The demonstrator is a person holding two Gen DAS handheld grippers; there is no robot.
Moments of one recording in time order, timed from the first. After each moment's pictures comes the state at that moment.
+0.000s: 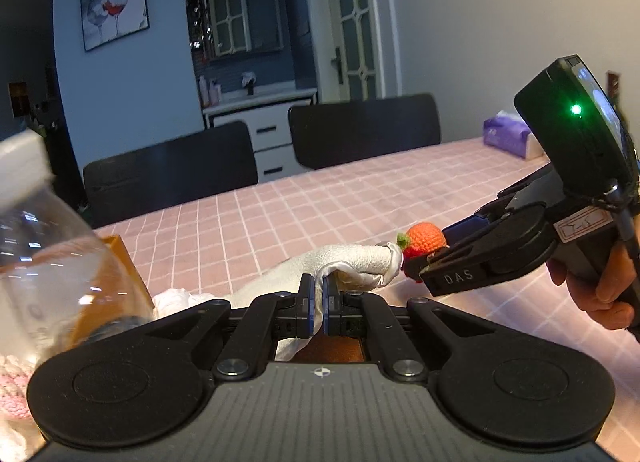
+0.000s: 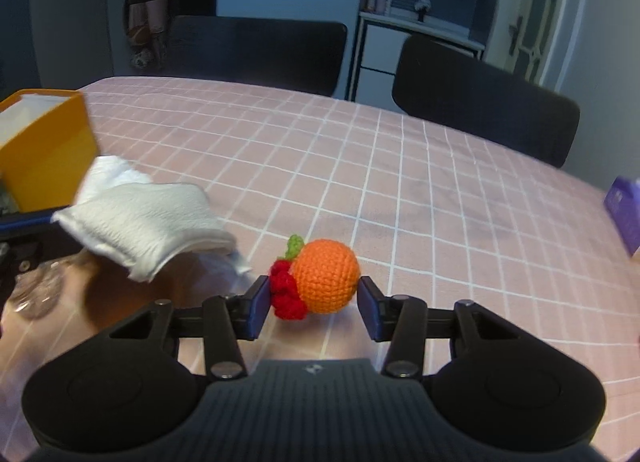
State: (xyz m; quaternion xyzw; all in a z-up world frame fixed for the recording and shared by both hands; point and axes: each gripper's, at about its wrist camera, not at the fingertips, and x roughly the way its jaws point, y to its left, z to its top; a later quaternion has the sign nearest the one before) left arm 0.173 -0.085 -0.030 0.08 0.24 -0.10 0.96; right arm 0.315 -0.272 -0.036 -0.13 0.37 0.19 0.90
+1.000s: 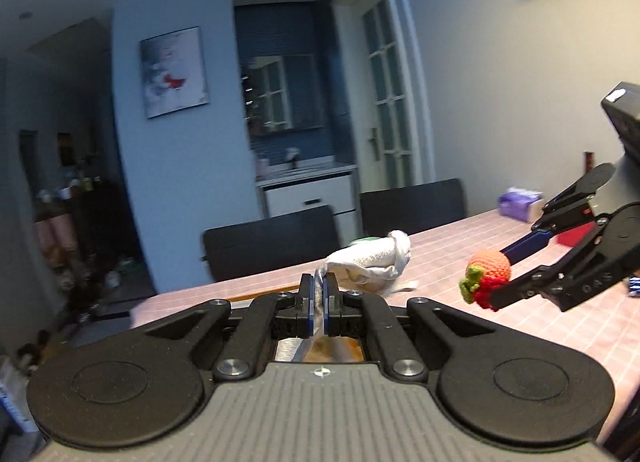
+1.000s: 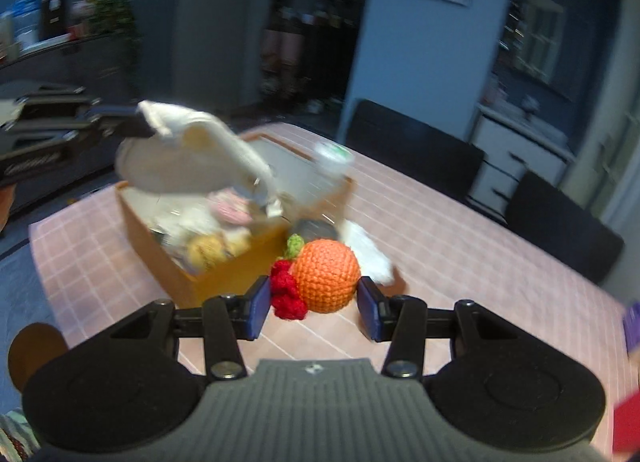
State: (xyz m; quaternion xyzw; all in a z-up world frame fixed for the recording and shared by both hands) left arm 0.001 0.073 0.089 0.09 0.14 -0.06 0.98; right arm 0.102 -0.169 0.110 -0.19 0.27 0.37 0.87
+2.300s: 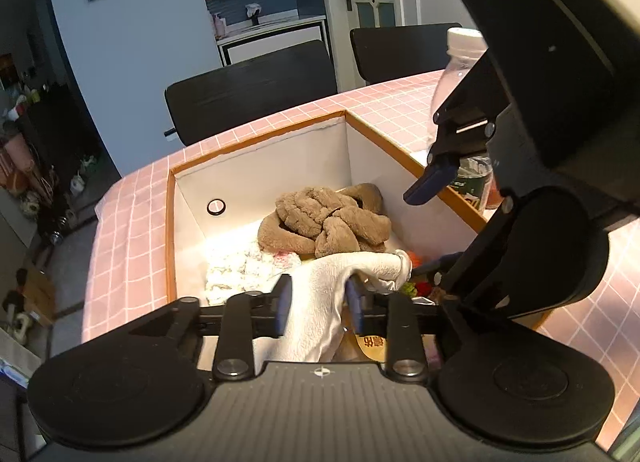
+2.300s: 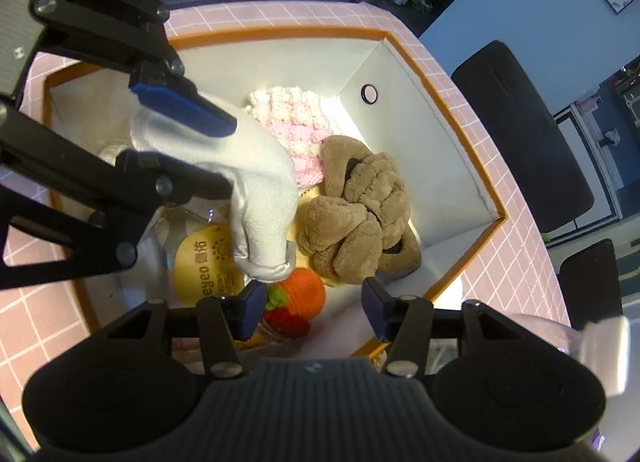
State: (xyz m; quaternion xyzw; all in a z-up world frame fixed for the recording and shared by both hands) left arm 0.097 0.135 0.007 0.13 0.36 -0.11 0.92; right arm 0.190 0.050 0.012 -0.43 0.38 0.36 0.74
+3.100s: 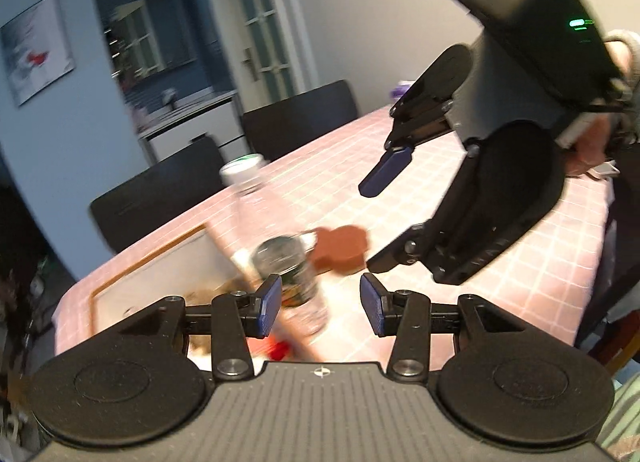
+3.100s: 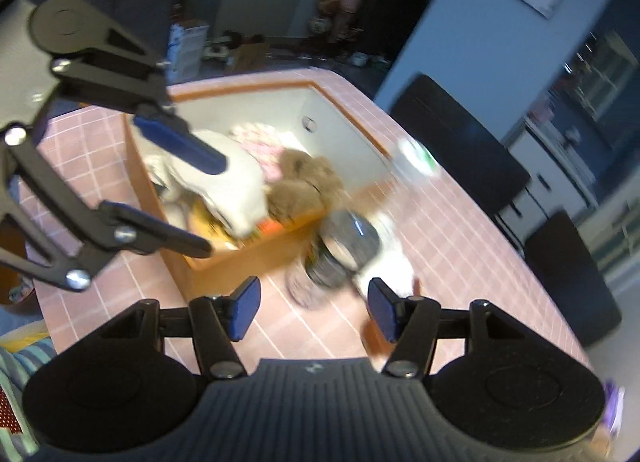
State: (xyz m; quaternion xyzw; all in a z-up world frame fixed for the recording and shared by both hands) left arm 0.040 0.025 0.047 0.19 0.26 -0.24 0.91; right arm 0.136 -0.123 0.080 -0.31 0.33 0.36 0.82
